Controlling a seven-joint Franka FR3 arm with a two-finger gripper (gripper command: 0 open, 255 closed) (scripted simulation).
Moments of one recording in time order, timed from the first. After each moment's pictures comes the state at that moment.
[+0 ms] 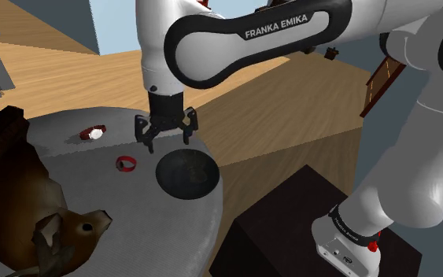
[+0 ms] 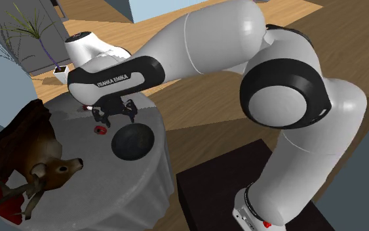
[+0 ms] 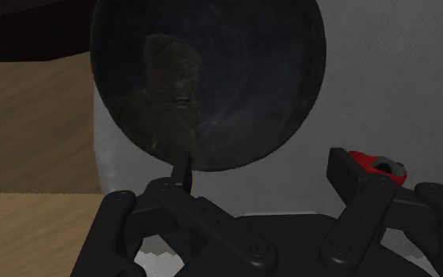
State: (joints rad) arm 0.24 0.27 0.52 -1.80 -0.06 1.94 0.96
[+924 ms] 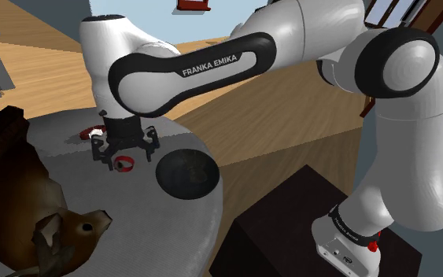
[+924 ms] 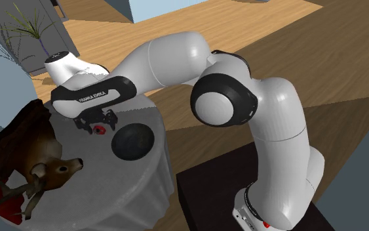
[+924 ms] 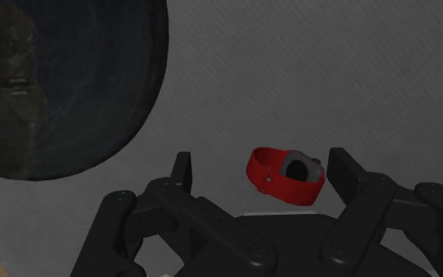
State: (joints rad) arm 0.40 0.62 0.48 -1.46 -0.21 1.94 1.10
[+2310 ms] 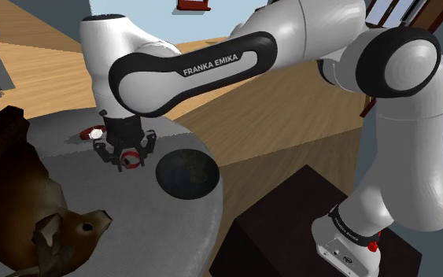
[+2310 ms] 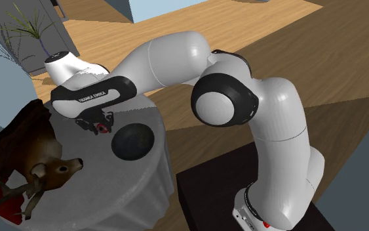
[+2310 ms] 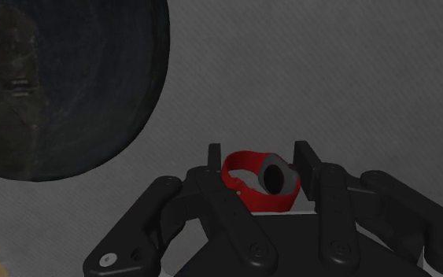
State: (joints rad) arm 0.40 0.61 0.48 -1.47 -0.21 1.95 1.10
